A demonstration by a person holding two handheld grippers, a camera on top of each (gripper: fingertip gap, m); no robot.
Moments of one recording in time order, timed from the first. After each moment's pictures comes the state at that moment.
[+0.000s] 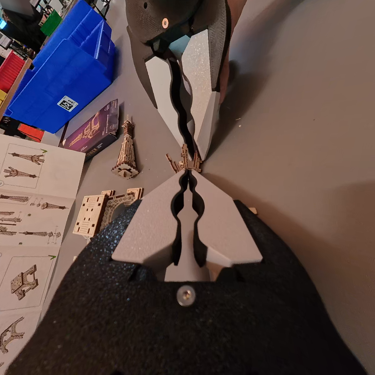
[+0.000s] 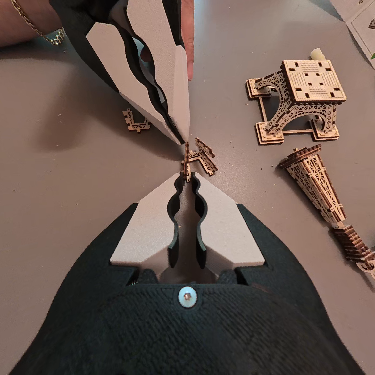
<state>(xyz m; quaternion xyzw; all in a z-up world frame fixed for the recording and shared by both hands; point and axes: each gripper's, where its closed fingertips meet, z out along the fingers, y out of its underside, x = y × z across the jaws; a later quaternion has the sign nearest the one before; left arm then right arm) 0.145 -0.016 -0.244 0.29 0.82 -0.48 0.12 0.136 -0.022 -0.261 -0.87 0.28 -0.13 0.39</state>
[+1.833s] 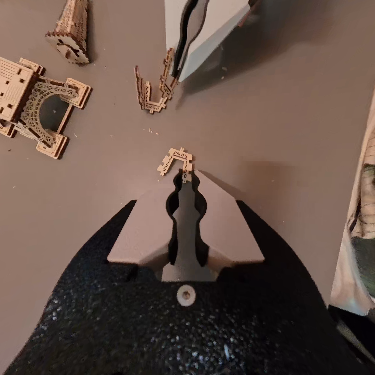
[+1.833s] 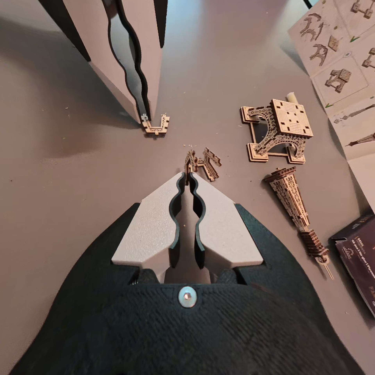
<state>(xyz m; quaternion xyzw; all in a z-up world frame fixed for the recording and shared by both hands) 0.125 0.052 -0.263 0.07 0.95 -0.31 0.00 0.128 -0.019 -0.242 -0.87 0.23 -0.22 0.38</state>
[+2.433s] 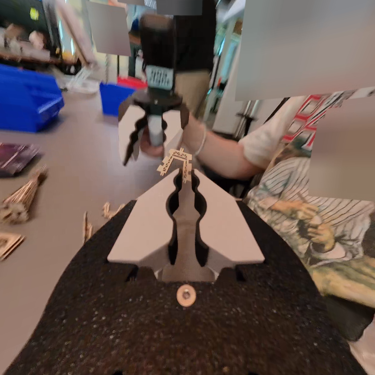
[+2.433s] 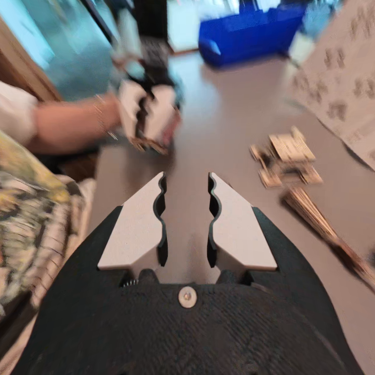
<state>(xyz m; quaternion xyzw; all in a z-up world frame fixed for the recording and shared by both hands) 0.070 0.018 -0.155 0.12 0.70 -0.65 -0.28 0.101 -0.017 -0.170 -0.78 0.26 -0.12 0.56</state>
